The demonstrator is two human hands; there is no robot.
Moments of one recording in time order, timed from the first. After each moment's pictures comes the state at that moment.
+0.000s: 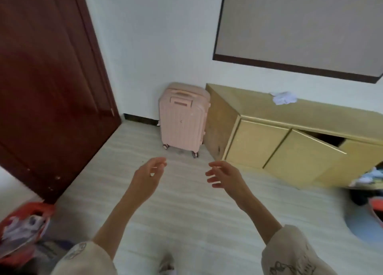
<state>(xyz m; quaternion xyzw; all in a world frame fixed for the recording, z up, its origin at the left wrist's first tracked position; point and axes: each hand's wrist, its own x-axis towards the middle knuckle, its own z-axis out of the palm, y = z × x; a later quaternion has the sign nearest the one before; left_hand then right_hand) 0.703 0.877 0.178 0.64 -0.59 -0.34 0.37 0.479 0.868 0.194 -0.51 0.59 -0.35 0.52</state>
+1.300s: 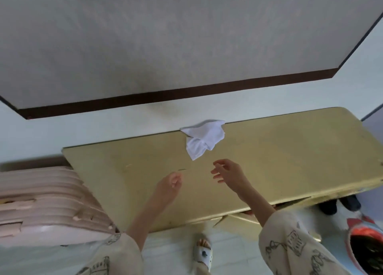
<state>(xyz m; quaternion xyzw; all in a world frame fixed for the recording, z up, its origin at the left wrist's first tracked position) 0.072 0.133 0.082 0.56 -0.65 -0.50 0.11 -0.121 0.185 0.105 -0.31 0.72 -0.39 0.48</state>
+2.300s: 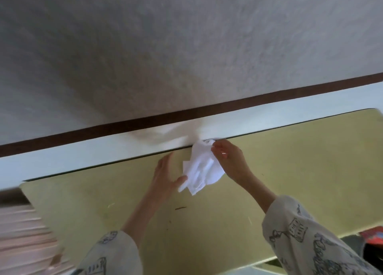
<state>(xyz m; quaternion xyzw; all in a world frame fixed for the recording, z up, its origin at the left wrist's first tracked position) 0.002 -0.052 0.055 0.56 -0.69 -0.46 0.06 -0.191 -0.011 0.074 -0.45 0.74 -0.36 0.35</state>
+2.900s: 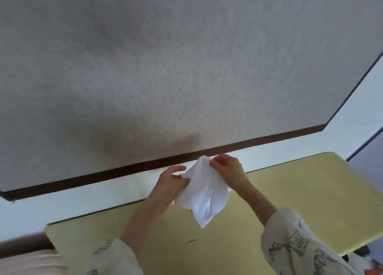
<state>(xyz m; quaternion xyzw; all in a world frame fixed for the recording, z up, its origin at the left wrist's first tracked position) 0.044 -0.042 0.210 0.51 -0.51 -0.66 0.21 -0.126 0.012 0.217 -0.42 0.77 -0.39 0.29</state>
